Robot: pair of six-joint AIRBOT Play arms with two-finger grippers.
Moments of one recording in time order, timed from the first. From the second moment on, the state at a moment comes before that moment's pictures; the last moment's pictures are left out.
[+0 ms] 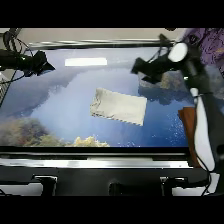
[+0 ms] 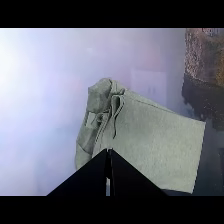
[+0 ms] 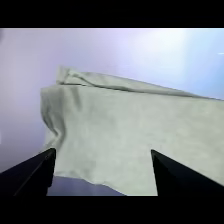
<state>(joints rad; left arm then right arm) 0.06 -1.56 1.89 1.03 -1.34 -1.69 0.13 -1.61 1.86 -1.18 1.30 1.88</state>
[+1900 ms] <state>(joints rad) 0.06 -1.57 1.89 1.03 -1.34 -1.68 -0.23 -1.65 1.66 -0.77 1.02 1.67</state>
